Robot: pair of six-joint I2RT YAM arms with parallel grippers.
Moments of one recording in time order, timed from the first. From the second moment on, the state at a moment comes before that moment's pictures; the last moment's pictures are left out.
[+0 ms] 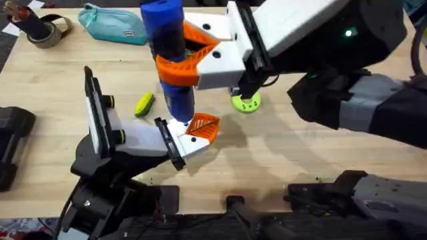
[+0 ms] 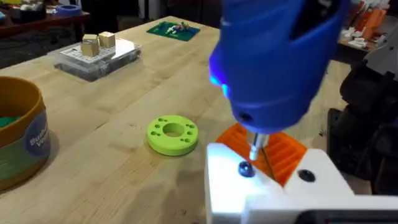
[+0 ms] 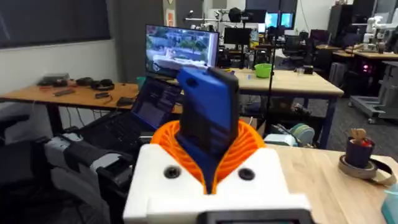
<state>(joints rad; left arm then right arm) -0.33 0.04 0.01 -0.06 0.77 -0.06 0.69 1.37 0.77 1.08 -1.00 0.37</state>
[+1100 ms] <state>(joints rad) -0.33 0.04 0.01 -0.06 0.77 -0.06 0.69 1.37 0.76 1.07 -1.05 0.31</state>
